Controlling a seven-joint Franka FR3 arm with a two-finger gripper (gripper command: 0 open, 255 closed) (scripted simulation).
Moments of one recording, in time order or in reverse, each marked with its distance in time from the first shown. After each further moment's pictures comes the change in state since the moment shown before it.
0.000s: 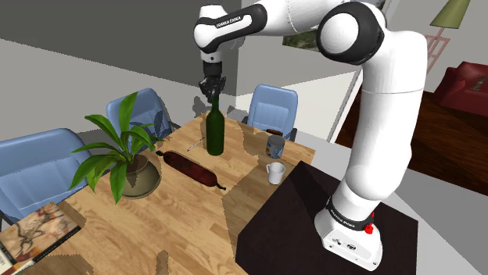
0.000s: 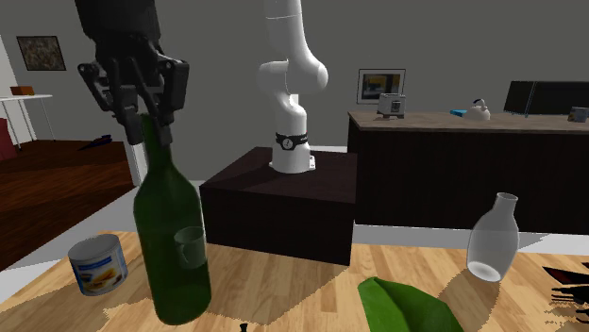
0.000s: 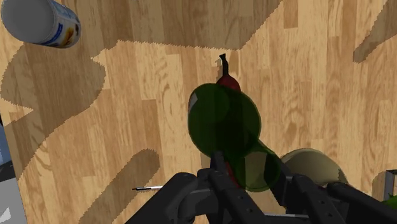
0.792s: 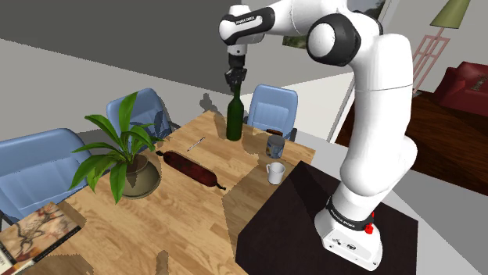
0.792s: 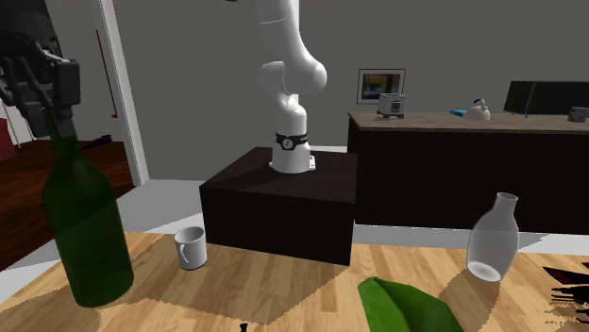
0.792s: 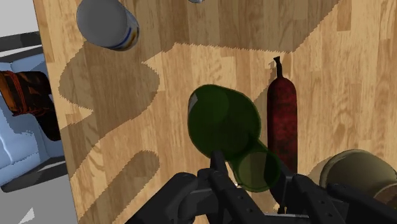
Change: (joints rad) arm -0.166 0.108 -0.077 0.170 0.018 -0.066 -0.244
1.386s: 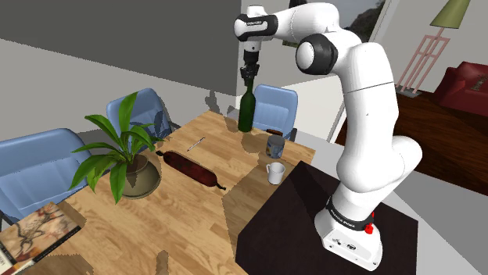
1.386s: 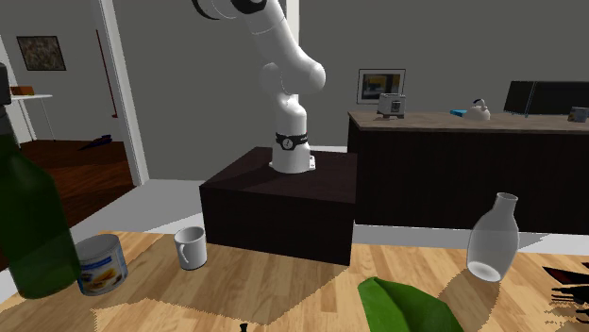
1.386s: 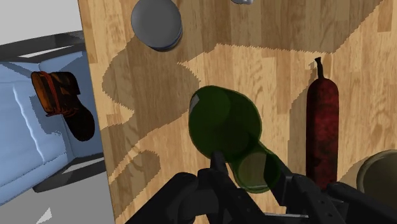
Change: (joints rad) arm -0.130 0.207 -0.040 0.323 0.019 -0.119 -0.163
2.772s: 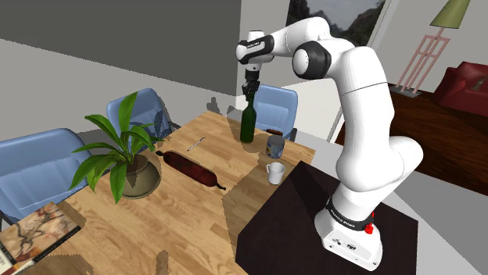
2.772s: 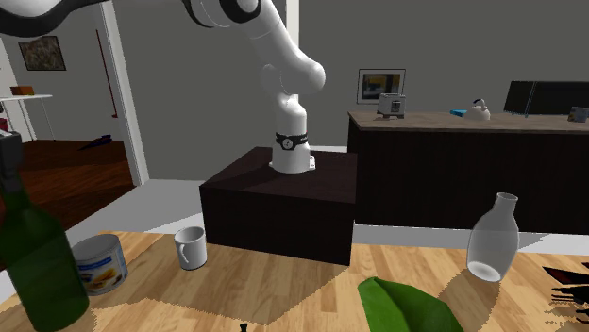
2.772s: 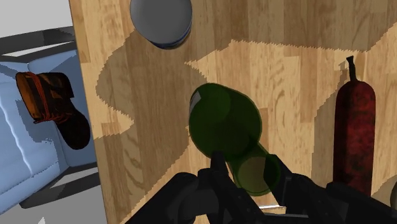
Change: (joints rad) arm -0.025 0.080 -0.004 -0.118 0.007 0.196 -0.036
